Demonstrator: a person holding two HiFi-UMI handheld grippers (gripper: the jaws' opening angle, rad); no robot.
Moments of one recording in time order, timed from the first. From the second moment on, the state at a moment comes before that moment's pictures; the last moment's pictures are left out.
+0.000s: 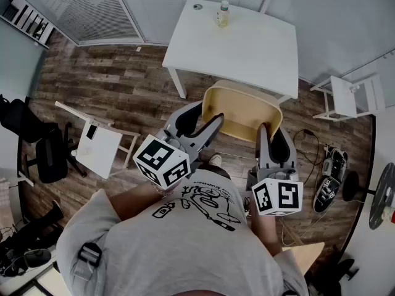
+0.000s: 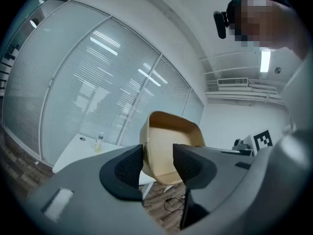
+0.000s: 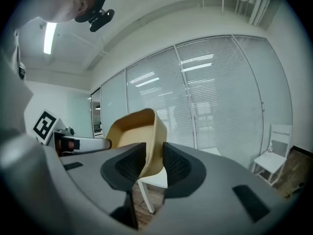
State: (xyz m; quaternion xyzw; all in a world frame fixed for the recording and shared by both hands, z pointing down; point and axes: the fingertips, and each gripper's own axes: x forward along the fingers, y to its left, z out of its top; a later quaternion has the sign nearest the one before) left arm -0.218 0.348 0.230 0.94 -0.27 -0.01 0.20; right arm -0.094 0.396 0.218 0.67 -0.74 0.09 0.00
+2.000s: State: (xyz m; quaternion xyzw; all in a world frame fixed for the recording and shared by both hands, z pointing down) left arm -0.127 0.191 0.246 0.93 -0.30 -0.02 0.22; right arm 0.000 0.234 0.238 0.64 -0.76 0.12 -0.01
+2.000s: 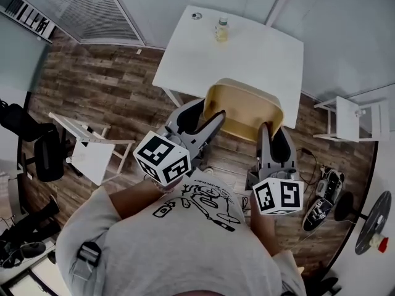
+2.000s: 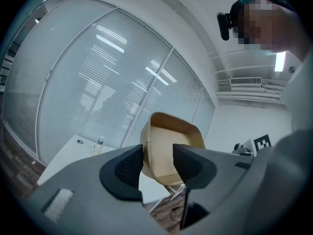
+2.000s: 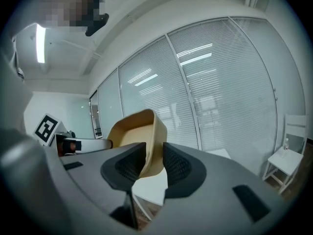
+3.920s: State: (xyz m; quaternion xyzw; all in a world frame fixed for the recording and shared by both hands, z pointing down) left arm -0.009 -0.080 0.267 0.91 -0.34 -0.01 0.24; right arm 0.121 -0.043 0.264 0.62 -0.77 0.15 0.00
